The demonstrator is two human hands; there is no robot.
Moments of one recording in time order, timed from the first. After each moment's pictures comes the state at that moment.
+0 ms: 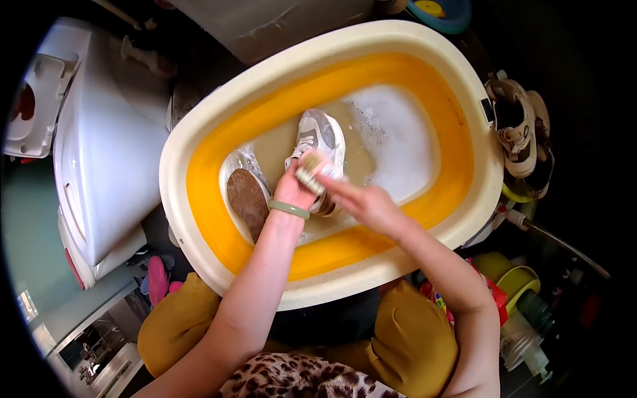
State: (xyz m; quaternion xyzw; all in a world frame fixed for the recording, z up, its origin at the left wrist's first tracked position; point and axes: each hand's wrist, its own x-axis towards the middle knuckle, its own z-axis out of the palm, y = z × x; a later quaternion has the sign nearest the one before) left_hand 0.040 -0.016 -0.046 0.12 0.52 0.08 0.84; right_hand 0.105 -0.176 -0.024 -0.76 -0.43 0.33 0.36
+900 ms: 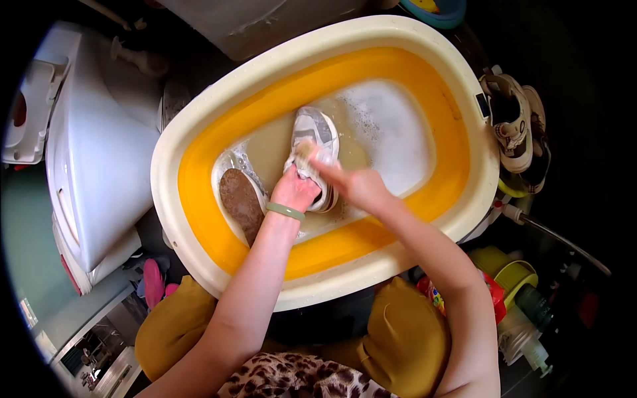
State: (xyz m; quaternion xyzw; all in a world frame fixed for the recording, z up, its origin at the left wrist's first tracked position) left_hand 0.035 -0.022 -0.062 0.07 0.49 0.04 0.87; right_hand 0.119 -0.160 -0.058 -0.82 -0.42 0.29 0.27
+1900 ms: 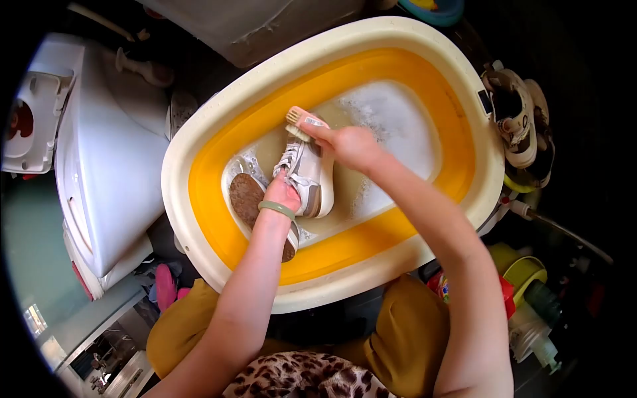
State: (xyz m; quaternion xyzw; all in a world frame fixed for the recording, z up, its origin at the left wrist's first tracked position) left_hand 0.018 0.013 -0.075 0.13 0.57 0.05 0.81; right_hand 0.167 -0.104 -0.065 -0.82 -0.44 0.26 0.27
